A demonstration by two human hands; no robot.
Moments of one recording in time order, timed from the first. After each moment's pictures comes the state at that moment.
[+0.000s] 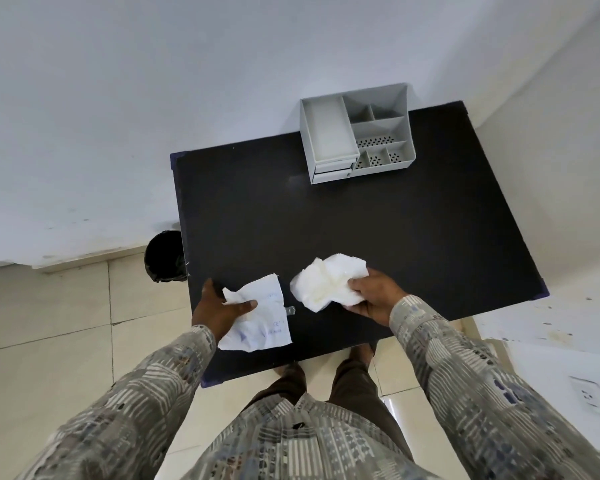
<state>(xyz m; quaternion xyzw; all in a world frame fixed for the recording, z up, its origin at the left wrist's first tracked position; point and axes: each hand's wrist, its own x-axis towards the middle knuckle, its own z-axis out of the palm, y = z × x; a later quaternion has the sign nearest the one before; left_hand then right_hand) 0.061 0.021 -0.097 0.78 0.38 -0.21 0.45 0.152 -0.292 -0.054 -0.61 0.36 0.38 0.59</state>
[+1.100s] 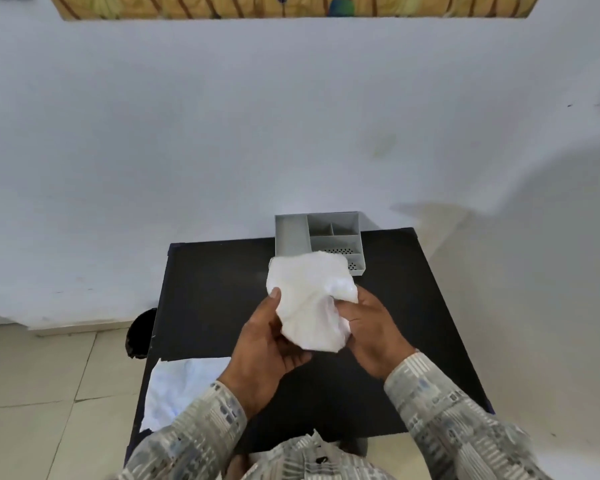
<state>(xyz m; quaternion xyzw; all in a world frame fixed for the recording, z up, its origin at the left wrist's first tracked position) 0.127 -0.205 0.140 0.42 0.29 -0.10 0.85 0.200 -0.369 0.152 -0.63 0.05 0.28 0.73</state>
